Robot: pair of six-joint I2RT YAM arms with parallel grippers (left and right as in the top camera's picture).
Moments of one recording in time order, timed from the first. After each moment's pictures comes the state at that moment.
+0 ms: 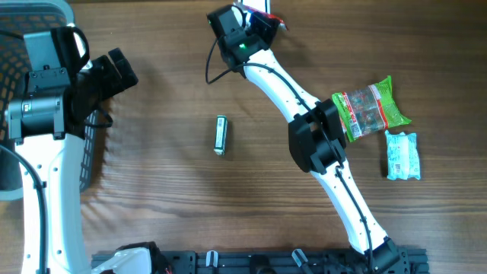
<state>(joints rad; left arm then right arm) 0.11 1.37 1.52 -1.00 -0.03 -0.33 0.57 2.70 2.45 -0.63 1.08 -0.73</state>
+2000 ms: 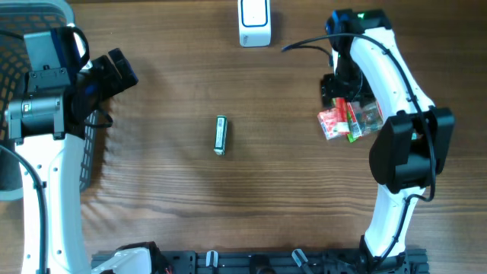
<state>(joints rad) 0.11 1.37 1.52 -1.00 -0.03 -0.33 0.17 2.15 1.90 -1.53 0.15 0.13</state>
